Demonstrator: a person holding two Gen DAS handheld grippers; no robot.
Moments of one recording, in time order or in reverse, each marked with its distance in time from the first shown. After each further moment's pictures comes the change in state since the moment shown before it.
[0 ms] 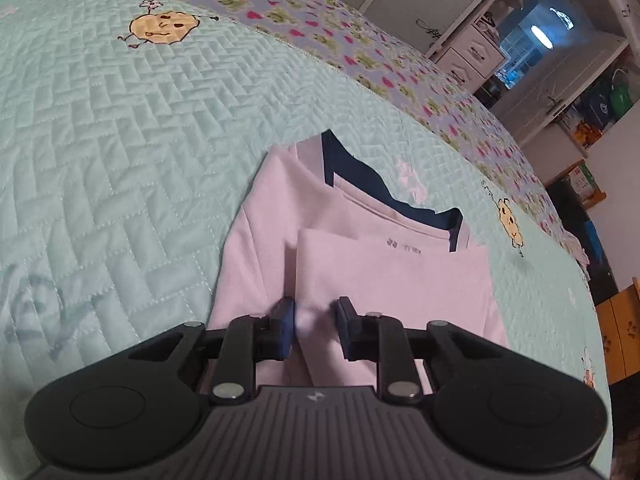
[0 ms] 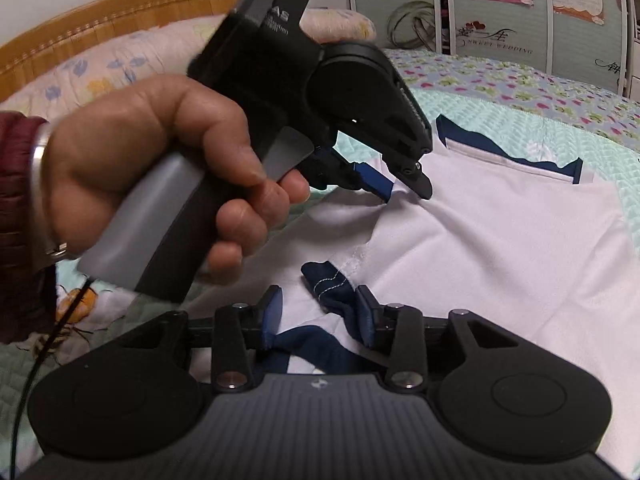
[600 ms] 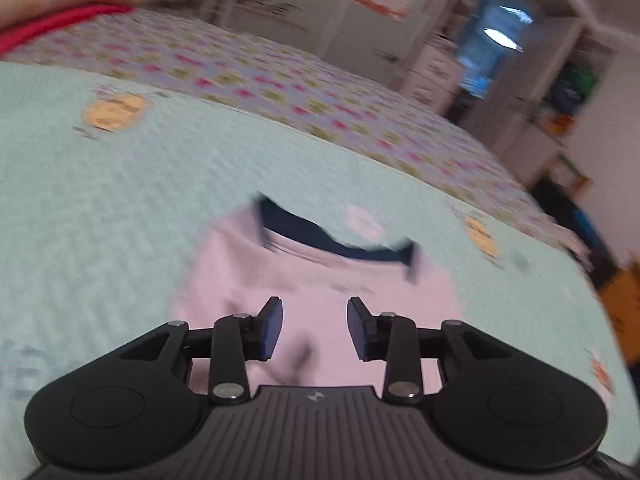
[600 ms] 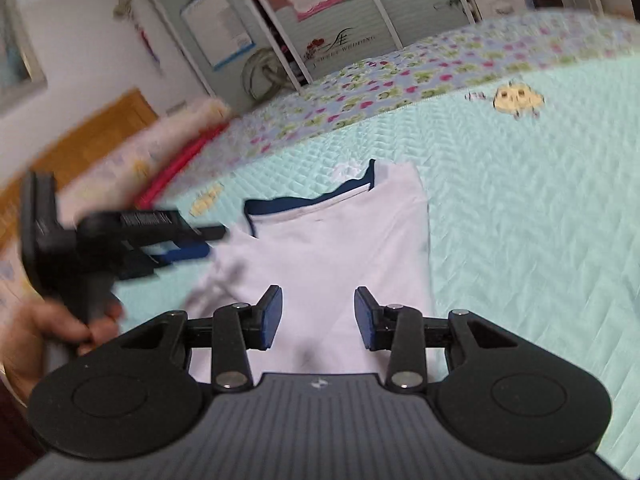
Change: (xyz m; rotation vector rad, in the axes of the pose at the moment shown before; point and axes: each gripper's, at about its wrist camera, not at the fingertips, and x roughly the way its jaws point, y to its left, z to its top) left arm -0.010 -0.046 -0.004 0.181 -0.115 -0.023; right arm -0.078 -0.135 -0.012 0.518 -0.203 -0.126
